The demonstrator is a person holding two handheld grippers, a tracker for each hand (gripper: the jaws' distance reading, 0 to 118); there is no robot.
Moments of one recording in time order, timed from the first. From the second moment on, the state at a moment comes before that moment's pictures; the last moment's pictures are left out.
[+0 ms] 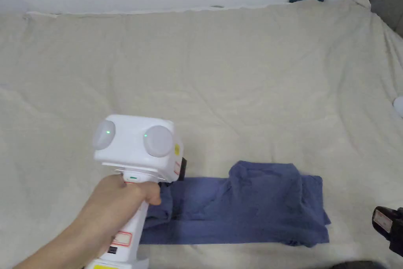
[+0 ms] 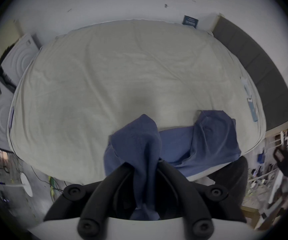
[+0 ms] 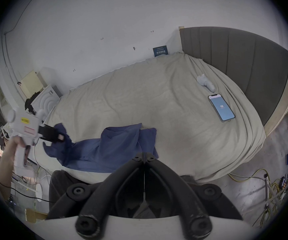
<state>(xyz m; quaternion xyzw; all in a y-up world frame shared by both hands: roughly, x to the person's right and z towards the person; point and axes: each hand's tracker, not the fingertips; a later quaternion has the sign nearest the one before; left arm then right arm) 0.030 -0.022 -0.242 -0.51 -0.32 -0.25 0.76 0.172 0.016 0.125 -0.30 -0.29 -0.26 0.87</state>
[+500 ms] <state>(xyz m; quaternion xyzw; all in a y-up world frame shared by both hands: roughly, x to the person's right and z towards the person) -0.002 -0.006 -0.243 -0.48 -0.37 -0.17 0.78 0.175 -0.005 0.122 -0.31 -0.29 -0.31 0.85</state>
